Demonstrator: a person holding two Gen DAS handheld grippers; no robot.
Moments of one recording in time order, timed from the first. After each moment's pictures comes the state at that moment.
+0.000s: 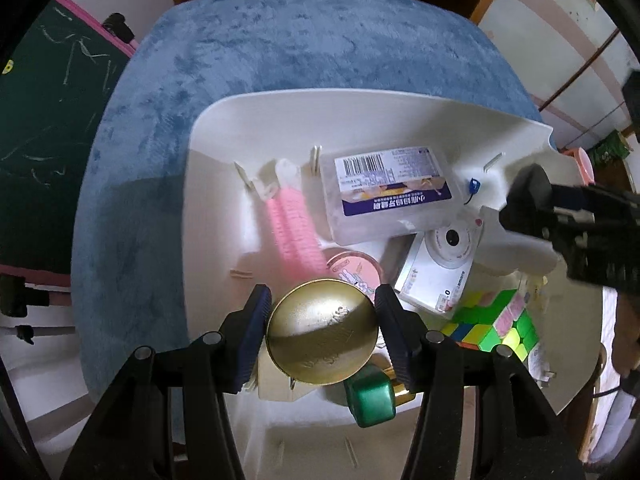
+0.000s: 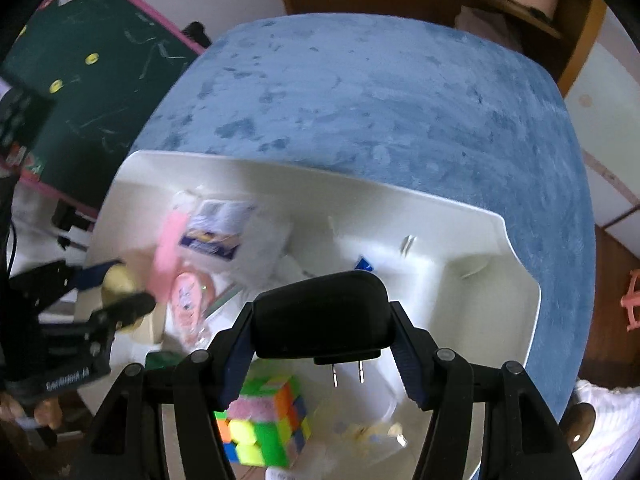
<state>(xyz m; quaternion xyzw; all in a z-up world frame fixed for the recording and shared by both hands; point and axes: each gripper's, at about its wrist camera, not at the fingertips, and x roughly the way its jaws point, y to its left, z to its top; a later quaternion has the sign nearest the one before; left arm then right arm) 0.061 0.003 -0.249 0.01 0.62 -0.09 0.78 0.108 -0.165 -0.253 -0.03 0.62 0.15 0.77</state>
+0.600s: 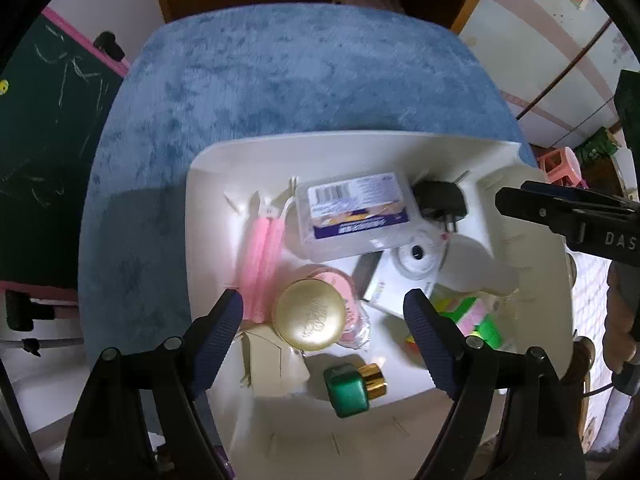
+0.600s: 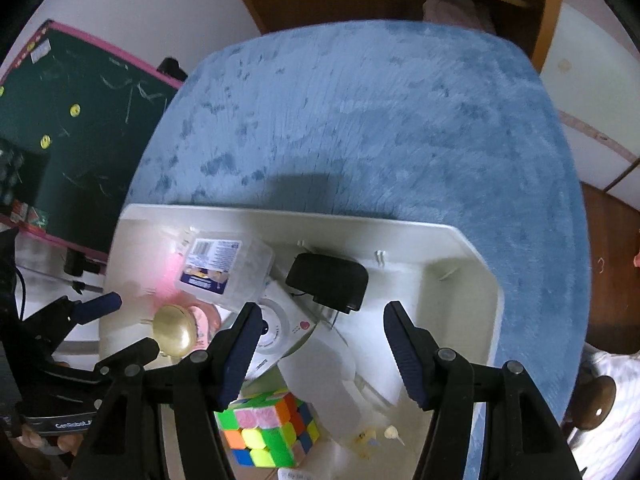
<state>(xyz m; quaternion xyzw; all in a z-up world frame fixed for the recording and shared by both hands) 0.063 -0.007 -0.212 0.00 0.61 -0.11 0.79 0.115 -0.193 -0.227 0.05 0.61 0.13 0.78</state>
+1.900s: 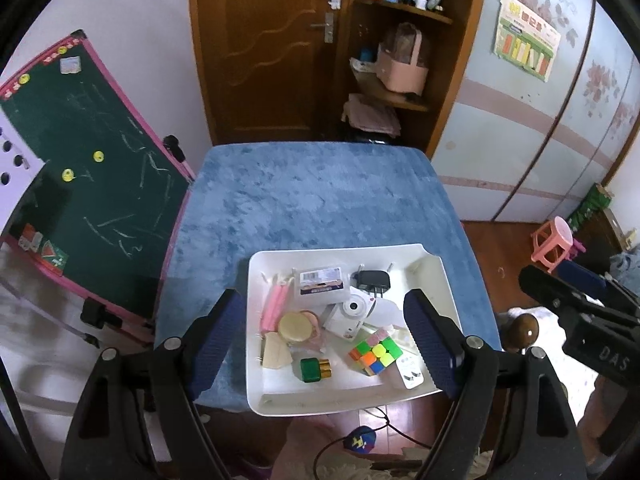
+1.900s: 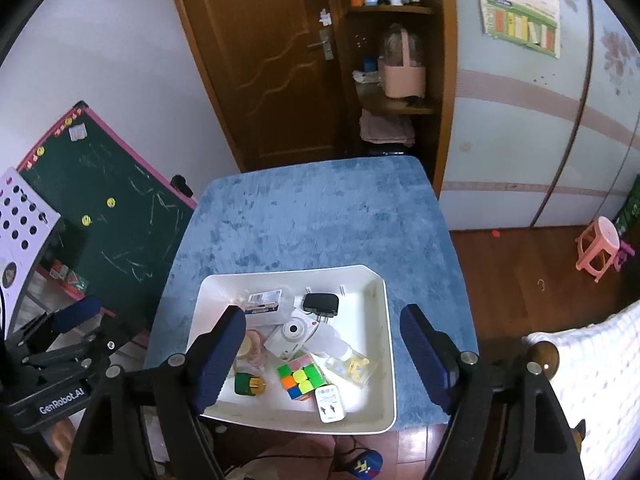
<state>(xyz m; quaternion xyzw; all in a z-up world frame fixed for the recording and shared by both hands) -0.034 -0.018 -0.024 -0.01 0.45 -0.06 0.89 -0.046 -0.206 -0.023 0.06 0.44 0.02 0.89</state>
